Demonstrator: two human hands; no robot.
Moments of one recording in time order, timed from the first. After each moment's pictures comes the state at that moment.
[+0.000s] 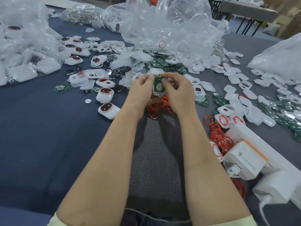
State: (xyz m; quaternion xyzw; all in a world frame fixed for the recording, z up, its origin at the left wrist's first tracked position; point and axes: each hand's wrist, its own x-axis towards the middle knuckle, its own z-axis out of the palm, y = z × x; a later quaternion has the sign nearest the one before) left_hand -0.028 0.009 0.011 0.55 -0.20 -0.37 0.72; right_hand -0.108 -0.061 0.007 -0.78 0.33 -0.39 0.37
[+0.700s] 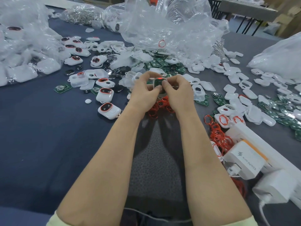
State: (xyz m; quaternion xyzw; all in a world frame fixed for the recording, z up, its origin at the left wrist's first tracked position) left_hand -0.029 0.011 0.002 0.60 -0.34 -0.27 0.67; right_hand -0.105 -0.065 0.003 -0.75 0.36 -0.39 0.40
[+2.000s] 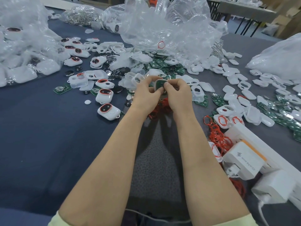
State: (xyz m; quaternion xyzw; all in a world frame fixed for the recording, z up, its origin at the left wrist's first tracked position) left_hand -0.034 0.005 -0.001 0.62 -0.32 -0.29 0.66; right_hand -0.098 -0.064 -0.002 -0.68 0.40 -0.41 0.46
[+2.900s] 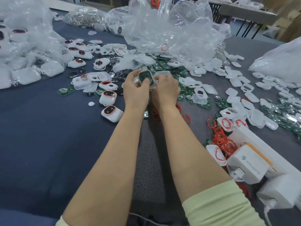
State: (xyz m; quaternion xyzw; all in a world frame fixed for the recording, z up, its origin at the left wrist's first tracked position) left_hand -0.013 0.004 -0.002 0.58 -0.16 -0.19 0.78; right_hand -0.051 -0.065 -0.003 -0.85 0.45 -0.24 0.15
